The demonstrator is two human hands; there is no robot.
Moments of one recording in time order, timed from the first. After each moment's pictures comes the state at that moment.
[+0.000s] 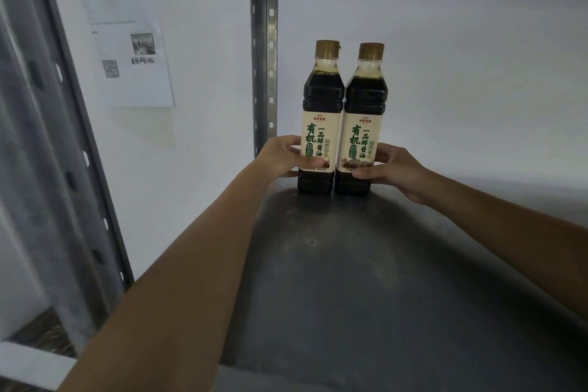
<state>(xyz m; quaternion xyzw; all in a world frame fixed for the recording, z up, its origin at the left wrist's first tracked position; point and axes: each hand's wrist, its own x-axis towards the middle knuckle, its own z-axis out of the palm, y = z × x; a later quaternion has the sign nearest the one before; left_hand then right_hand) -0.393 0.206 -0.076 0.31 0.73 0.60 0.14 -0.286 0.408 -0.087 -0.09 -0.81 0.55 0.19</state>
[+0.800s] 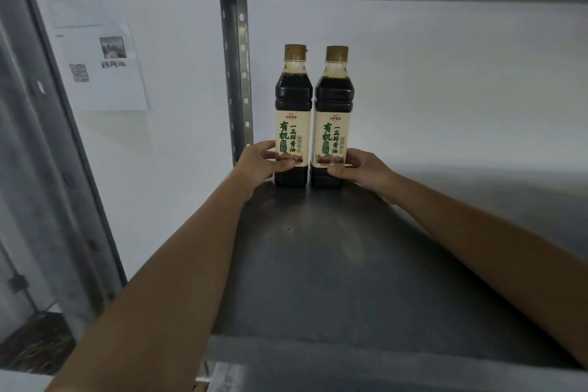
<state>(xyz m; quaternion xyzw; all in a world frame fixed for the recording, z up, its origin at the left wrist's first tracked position) -0.378 0.203 -0.091 0.30 0.73 0.61 0.10 -0.268 0.400 -0.101 -0.11 -0.85 0.48 0.19</state>
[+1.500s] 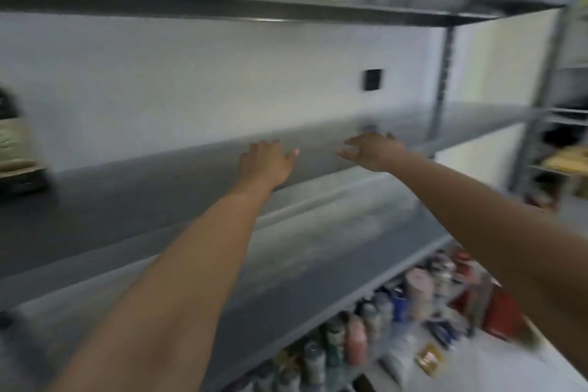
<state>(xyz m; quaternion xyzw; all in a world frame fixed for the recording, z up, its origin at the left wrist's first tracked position) 0.072 0.437 -0.092 0.57 0.80 0.18 -0.09 0.266 0.548 -0.086 -0.49 -0.87 -0.03 0.10</state>
